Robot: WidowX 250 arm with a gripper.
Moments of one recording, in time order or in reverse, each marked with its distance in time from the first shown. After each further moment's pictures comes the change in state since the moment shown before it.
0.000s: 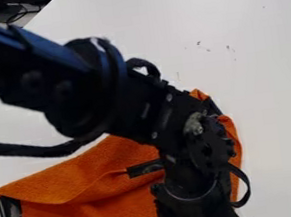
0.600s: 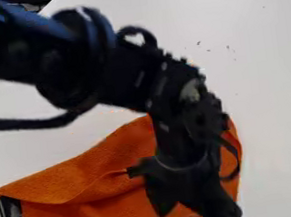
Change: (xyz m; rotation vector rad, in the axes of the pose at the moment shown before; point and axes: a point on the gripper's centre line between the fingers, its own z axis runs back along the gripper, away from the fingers) arm 0.011 0.020 0.024 0.080 0.033 -0.042
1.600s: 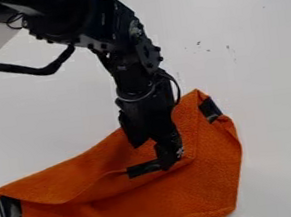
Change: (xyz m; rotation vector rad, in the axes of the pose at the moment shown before) arm 0.046 0.098 -0.014 0.027 -0.082 -0.118
